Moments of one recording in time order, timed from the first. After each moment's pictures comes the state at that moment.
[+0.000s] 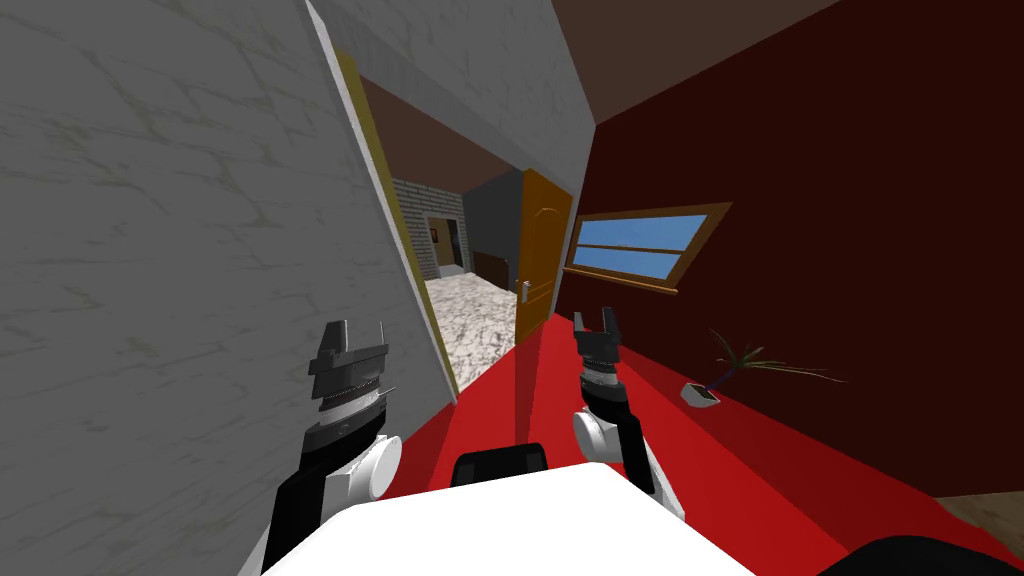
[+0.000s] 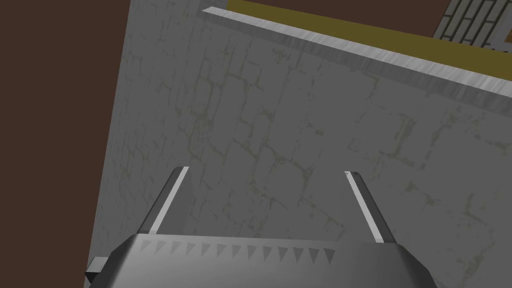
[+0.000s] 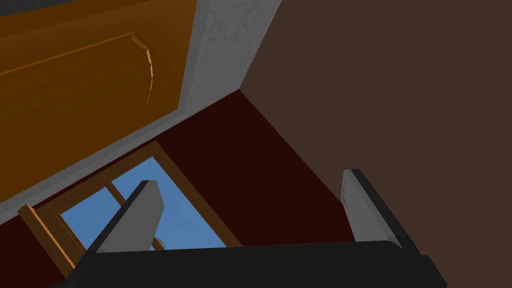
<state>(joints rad) 0.49 -0.01 0.06 -2.24 -0.10 -0.60 -0.08</state>
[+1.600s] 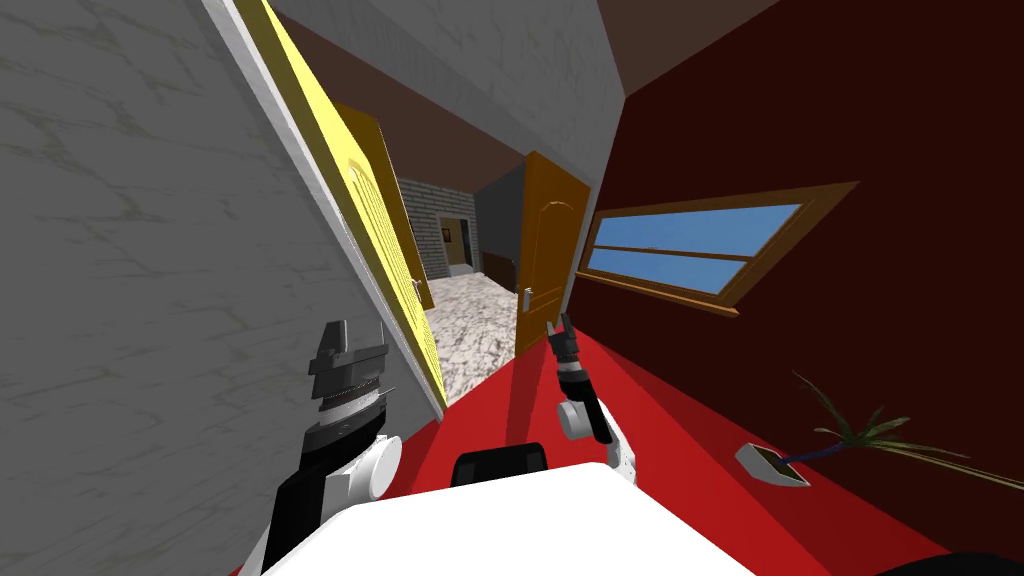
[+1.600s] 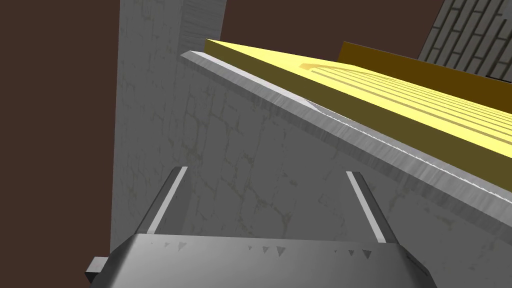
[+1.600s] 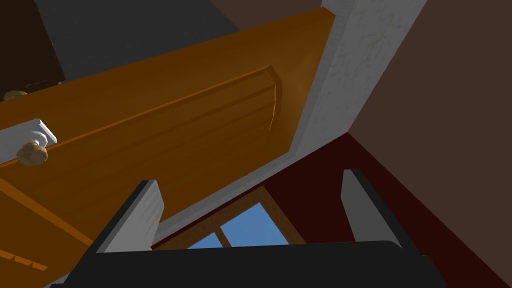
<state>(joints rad) 0.31 -0.10 0.12 -1.92 -0.08 -0.53 -0.14</state>
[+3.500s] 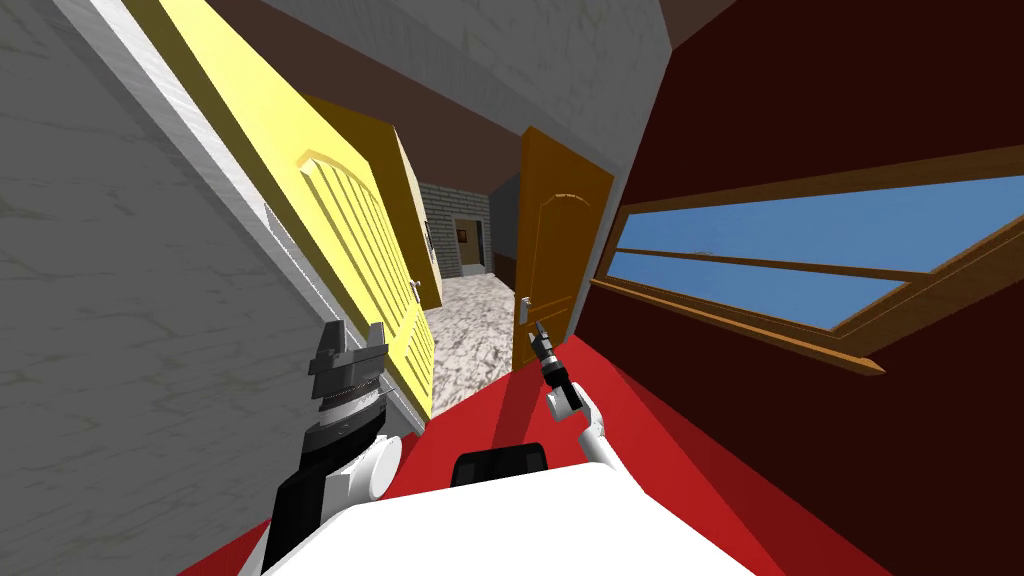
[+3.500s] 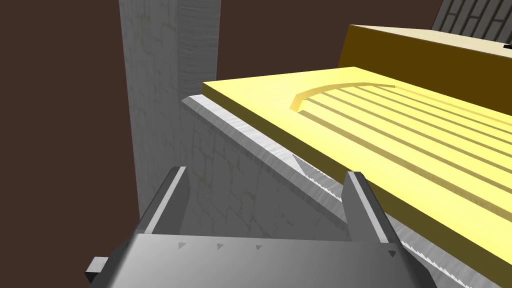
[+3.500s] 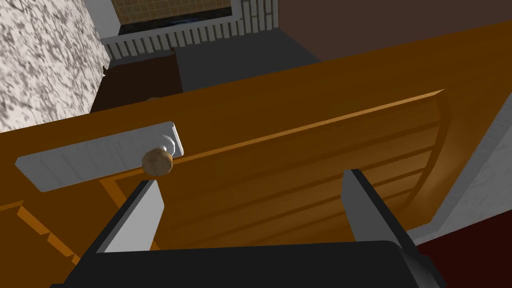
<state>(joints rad) 0.06 -0.18 0.20 -1.50 -0.04 -0.44 -0.21</state>
